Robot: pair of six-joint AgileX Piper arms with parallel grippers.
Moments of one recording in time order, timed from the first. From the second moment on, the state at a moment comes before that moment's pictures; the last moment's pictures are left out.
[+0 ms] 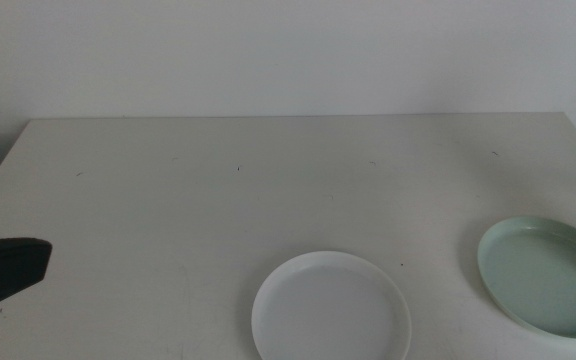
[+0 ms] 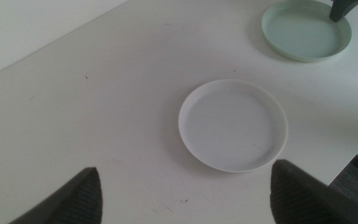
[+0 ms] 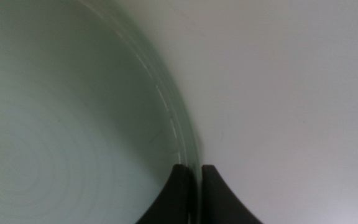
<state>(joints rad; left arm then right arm) -0.58 0.66 -1.09 -0.11 1.09 0.14 -0.36 1.85 -1.06 0.19 0.83 -0.27</state>
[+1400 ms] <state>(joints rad) -0.58 0.66 -1.09 -0.11 1.09 0.14 0.42 1.68 -1.25 0.33 0.96 -0.03</state>
